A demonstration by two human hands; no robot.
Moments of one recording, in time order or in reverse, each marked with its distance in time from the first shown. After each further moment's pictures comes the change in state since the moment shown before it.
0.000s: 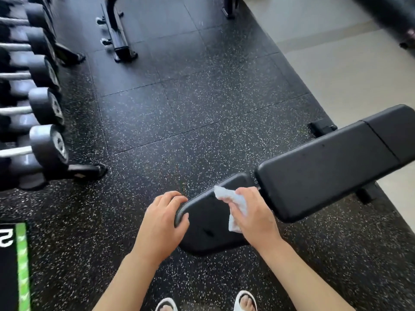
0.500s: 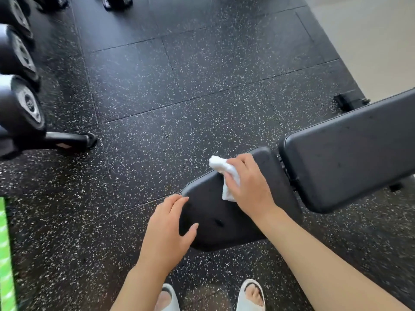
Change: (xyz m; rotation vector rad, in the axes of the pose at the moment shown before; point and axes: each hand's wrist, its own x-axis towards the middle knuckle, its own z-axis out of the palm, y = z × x) left_hand -0.033 -0.076 0.130 -0.094 -0.113 -0.194; right_hand 0.052 0.060 0.124 -0.089 -0.045 -0.163
